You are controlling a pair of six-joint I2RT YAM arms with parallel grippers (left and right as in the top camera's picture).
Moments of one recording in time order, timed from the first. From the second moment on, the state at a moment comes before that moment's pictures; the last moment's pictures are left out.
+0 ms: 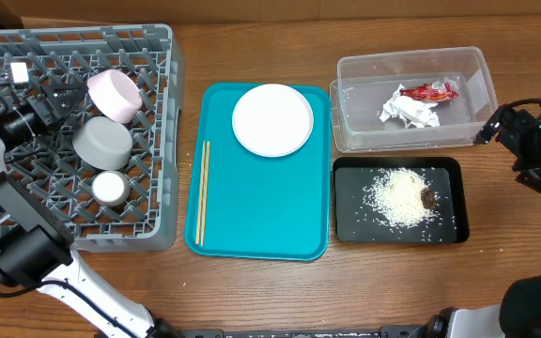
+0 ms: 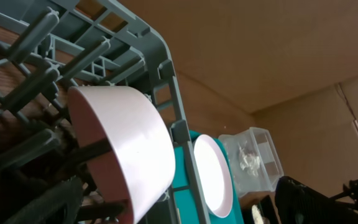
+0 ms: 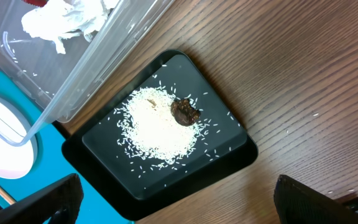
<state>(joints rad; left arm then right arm) 0.68 2.20 1.77 -0.75 1.27 0.16 -0.37 1.62 1.66 -1.49 -0.17 0.36</state>
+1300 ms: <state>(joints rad) -0.13 1.35 1.25 -1.06 0.08 -0.30 -0.37 1.62 1.66 -1.50 -0.17 0.36</state>
